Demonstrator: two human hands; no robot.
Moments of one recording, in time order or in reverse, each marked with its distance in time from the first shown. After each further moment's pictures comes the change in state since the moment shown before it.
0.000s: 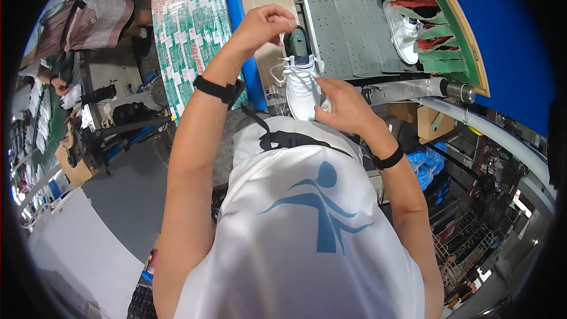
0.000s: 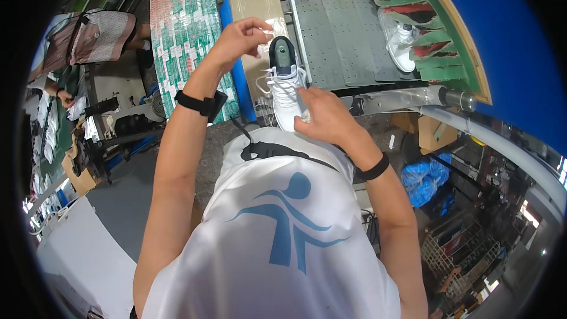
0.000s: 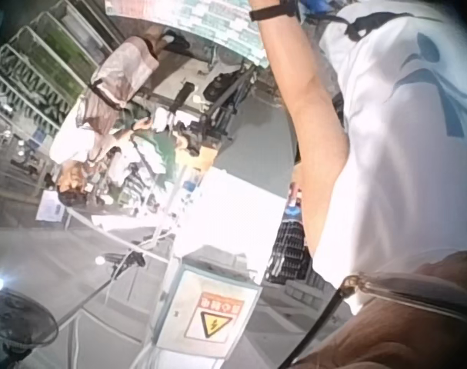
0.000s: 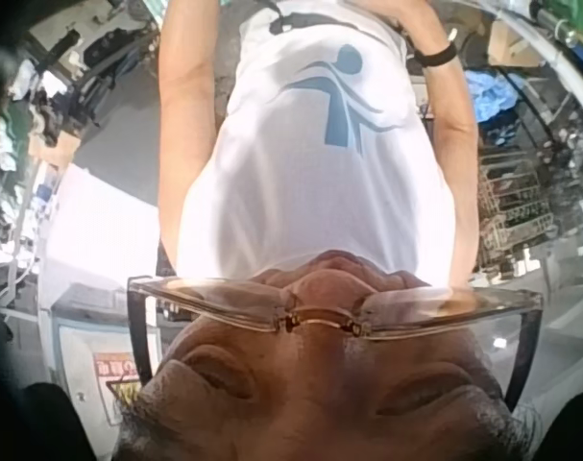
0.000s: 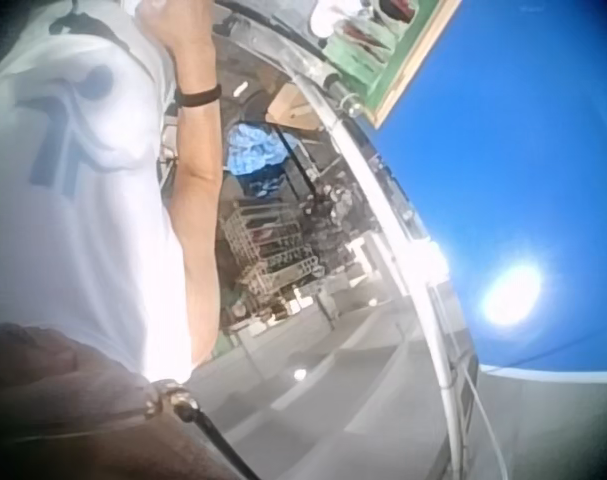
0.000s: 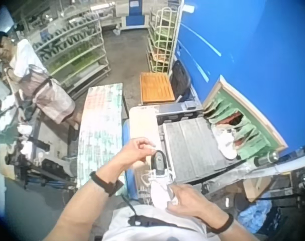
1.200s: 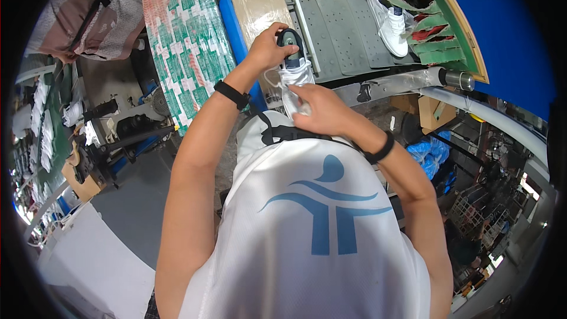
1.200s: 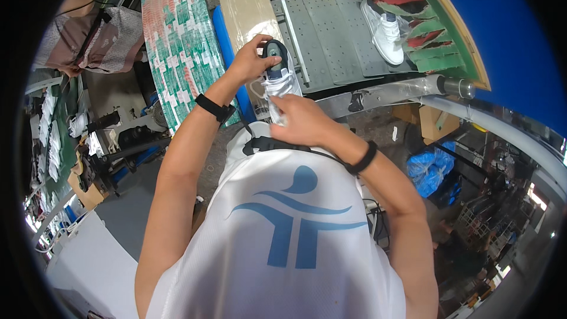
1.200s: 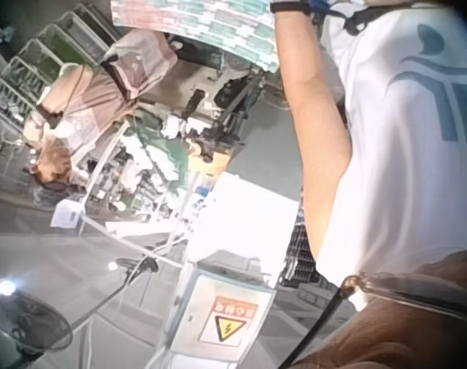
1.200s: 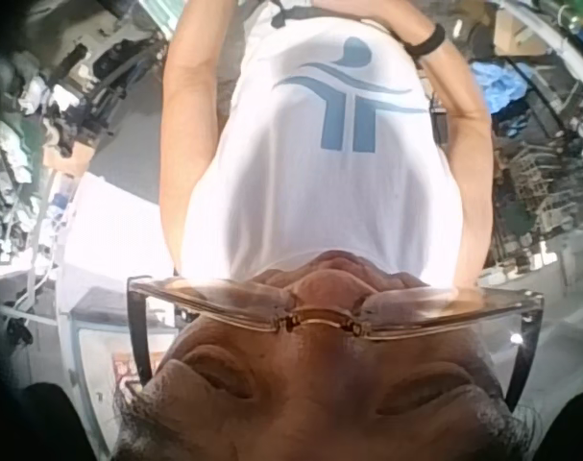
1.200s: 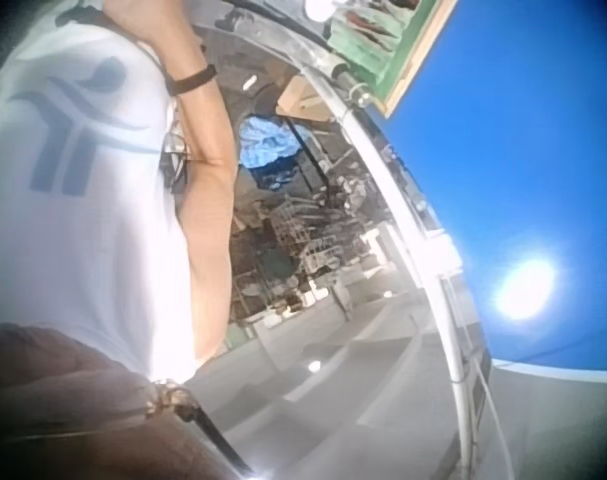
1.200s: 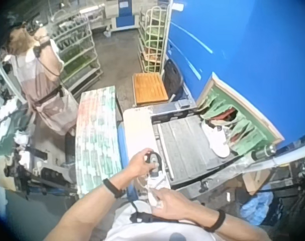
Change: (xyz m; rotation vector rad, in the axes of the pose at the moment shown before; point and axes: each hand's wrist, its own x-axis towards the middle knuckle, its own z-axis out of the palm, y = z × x) left_hand 0.030 -0.070 0.047 0.180 0.155 0.034; right_hand 0.020 -0.027 0.024 0.213 -0.045 0.009
